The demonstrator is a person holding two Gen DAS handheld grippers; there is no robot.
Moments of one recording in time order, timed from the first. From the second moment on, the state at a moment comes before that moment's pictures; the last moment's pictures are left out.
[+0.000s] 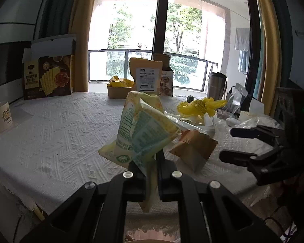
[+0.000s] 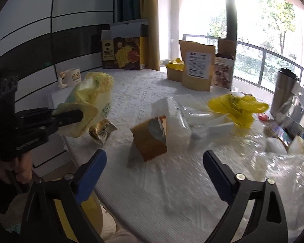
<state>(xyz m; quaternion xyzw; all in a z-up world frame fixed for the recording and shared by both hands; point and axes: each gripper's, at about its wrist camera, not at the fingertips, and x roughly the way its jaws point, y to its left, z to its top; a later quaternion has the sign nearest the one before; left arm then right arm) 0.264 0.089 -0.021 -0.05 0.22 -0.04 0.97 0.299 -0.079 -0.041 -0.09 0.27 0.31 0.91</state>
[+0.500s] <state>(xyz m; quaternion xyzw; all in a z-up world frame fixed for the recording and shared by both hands) 0.219 0.125 -0.007 -0.07 0.20 0.00 0.98 0.336 -0.024 -0.068 -0.12 0.32 0.31 0.89</state>
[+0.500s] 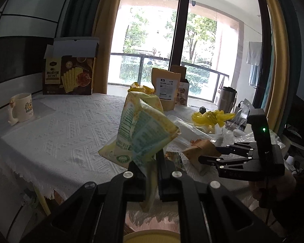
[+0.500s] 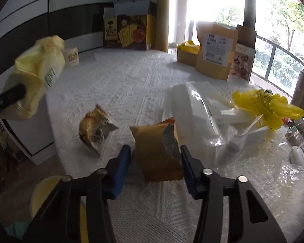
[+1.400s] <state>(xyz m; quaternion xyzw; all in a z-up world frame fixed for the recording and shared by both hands) 0.137 0.093 -0.046 -0.07 0.23 0.01 0.97 0.181 -0.074 -0.035 -0.11 0.25 0.33 0.90</state>
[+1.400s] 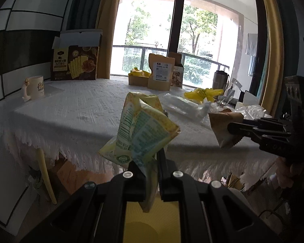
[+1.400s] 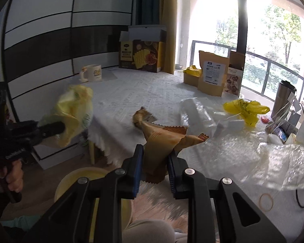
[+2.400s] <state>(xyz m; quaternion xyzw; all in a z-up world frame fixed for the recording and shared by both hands) 0.085 0.105 -0.122 -0.12 0.31 0.00 0.94 0.121 -0.031 -0.093 -0.11 0.31 0.37 0.87</state>
